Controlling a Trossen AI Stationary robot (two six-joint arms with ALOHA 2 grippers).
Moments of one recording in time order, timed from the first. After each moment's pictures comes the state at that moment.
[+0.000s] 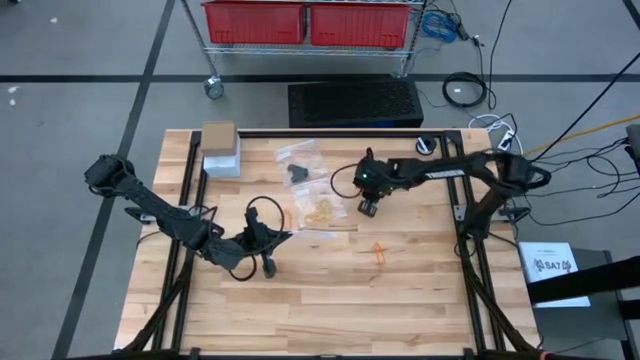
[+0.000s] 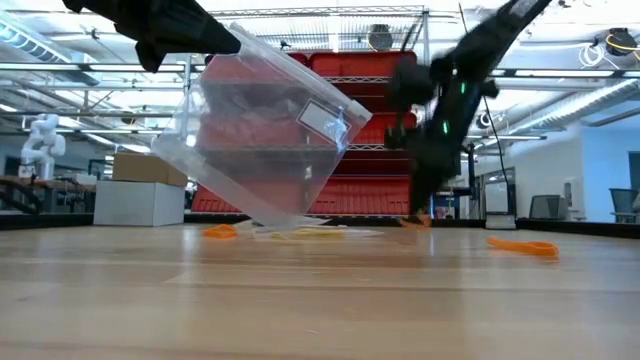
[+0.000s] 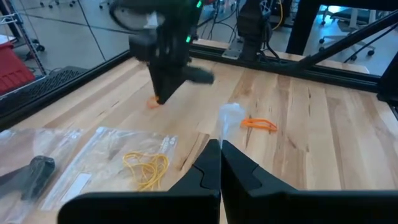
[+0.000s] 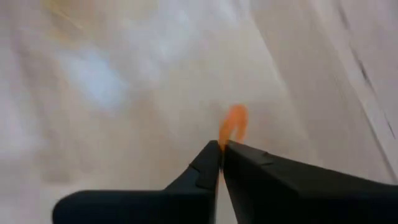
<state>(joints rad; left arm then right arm) -0.53 1.23 0.63 0.19 -0.82 -0.38 -0.32 1.63 0.91 -0.39 0.01 0.10</state>
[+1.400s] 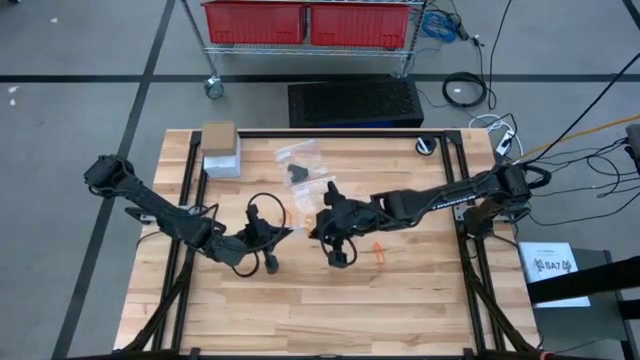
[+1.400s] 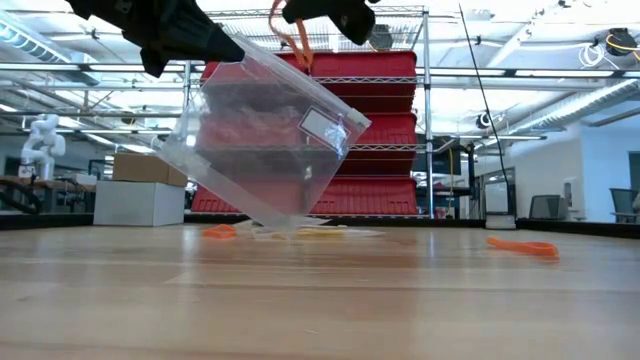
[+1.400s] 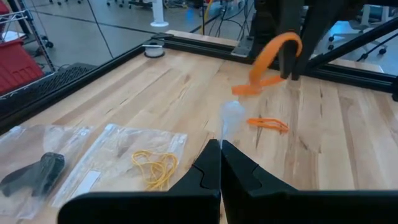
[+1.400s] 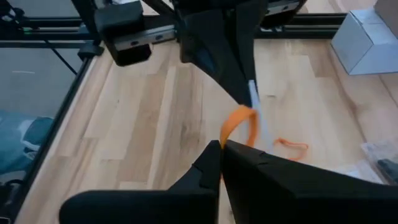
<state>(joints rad) -0.50 1.23 0.63 0.17 -0.81 -0.39 0.18 1.69 1.41 -0.33 0.08 0.13</state>
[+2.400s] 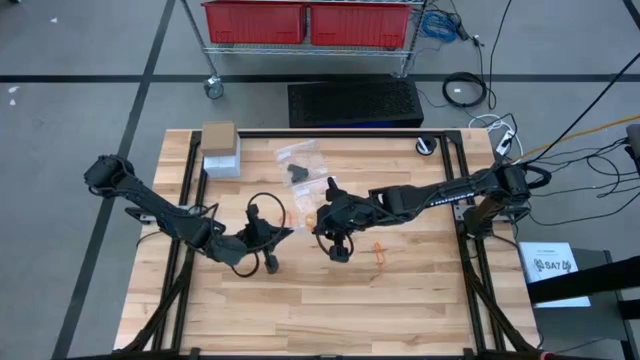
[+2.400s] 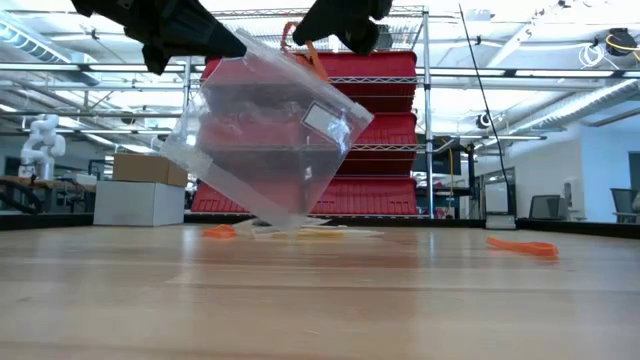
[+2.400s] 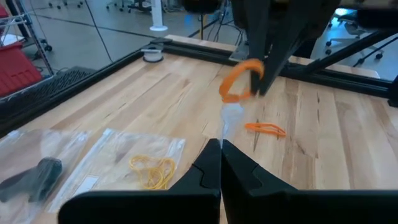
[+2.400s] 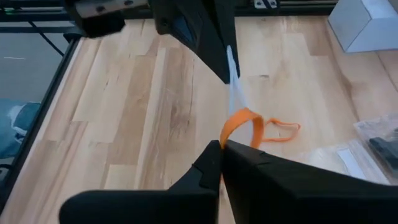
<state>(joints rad) -0.50 1.23 0.63 0.21 -0.81 -0.36 0.14 1.69 1.41 -0.40 0.05 0.13</state>
